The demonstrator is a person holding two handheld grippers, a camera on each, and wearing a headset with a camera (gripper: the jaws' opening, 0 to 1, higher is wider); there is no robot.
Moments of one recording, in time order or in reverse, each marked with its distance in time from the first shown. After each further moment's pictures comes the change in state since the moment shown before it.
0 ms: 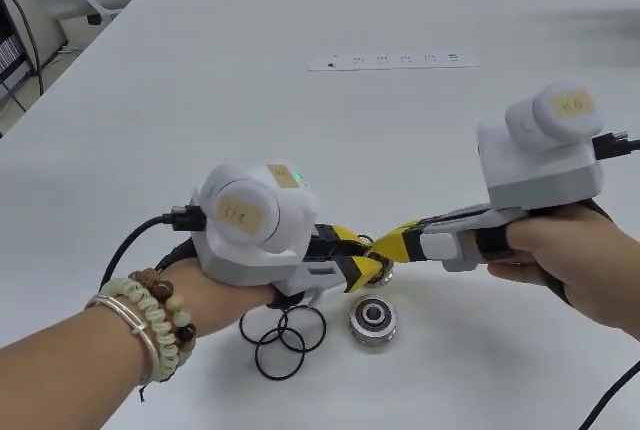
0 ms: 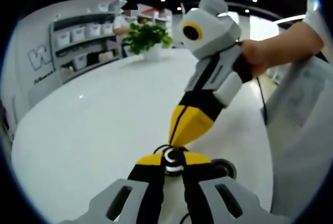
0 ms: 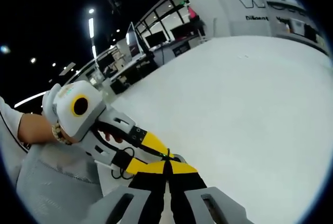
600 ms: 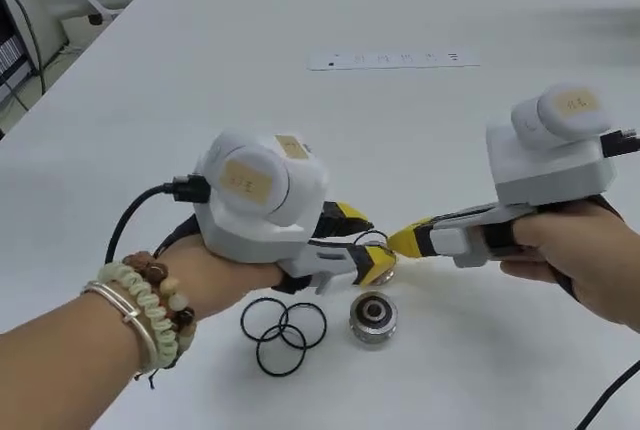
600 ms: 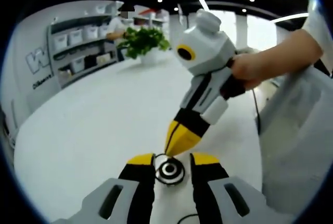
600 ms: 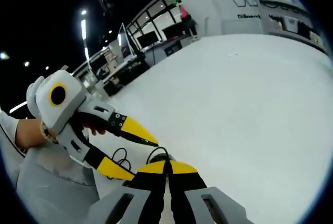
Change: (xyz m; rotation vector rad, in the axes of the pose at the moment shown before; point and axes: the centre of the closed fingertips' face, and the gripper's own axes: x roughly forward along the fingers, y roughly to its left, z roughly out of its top) left arm -0.012 -0.006 0.031 0.019 -0.008 -0.020; right arm -0.007 -0.011 -0.001 0.041 -0.014 -0.048
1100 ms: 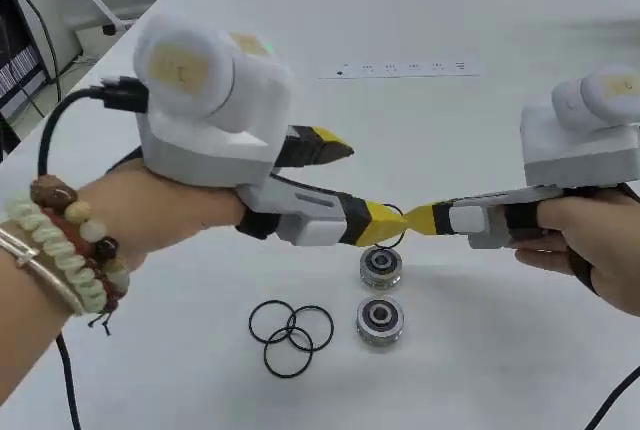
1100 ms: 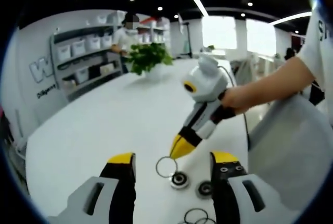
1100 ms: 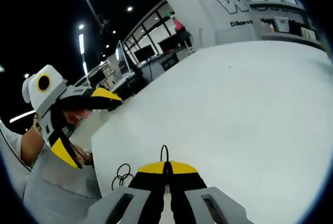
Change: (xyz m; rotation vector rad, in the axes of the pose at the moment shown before) left arm -0.065 0.010 0.062 0.040 -0.057 0.039; right arm -0.018 -0.001 0.028 0.045 -0.117 -0.008
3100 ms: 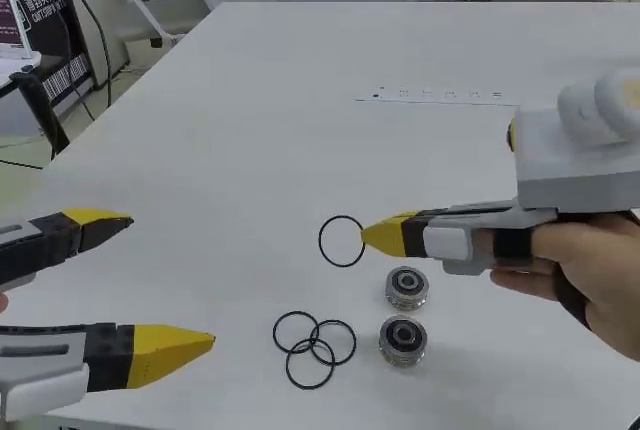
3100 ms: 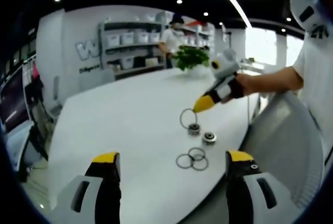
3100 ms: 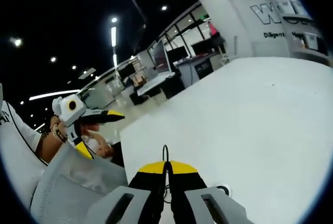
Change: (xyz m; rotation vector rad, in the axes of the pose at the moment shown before) left arm -0.156 -0.010 -0.093 -0.235 -0.017 0.308; right arm 0.023 0.098 0.002 -0.161 0.035 0.225
